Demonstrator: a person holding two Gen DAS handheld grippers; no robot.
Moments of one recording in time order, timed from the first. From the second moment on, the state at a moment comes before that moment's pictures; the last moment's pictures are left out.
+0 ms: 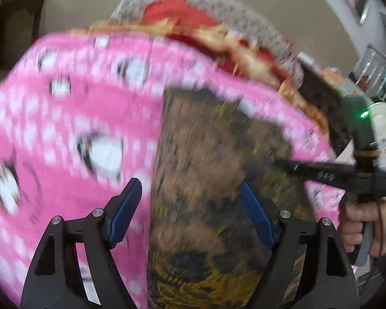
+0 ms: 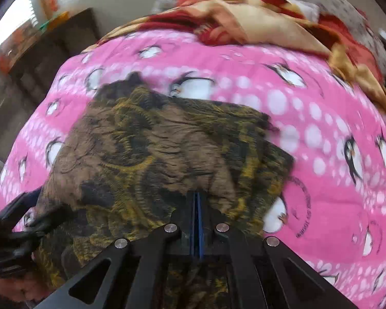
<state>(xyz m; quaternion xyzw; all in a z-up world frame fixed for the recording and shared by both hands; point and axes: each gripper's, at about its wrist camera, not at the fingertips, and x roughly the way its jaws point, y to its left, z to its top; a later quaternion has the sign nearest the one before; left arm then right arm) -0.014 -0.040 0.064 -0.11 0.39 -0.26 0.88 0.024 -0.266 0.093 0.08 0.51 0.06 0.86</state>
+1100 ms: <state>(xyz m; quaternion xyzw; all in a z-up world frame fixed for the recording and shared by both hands) -0.050 -0.068 0.106 0.01 0.41 -0.29 0.87 -0.069 -0.248 0.148 0.11 0.40 0.11 0.90</state>
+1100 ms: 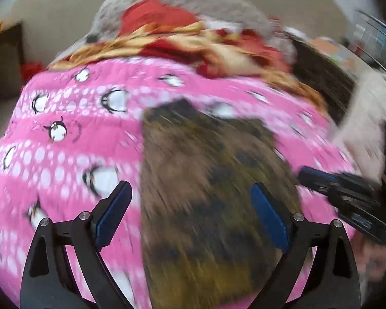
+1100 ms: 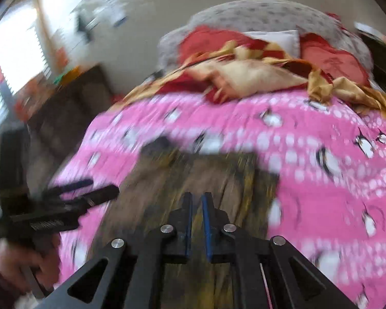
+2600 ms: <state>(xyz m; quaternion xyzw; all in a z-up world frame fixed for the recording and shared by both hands) -0.127 -0.104 0.034 0.08 0.48 -0.18 0.86 -0.234 -0.260 0.069 0.12 0.48 -0.01 0.87</state>
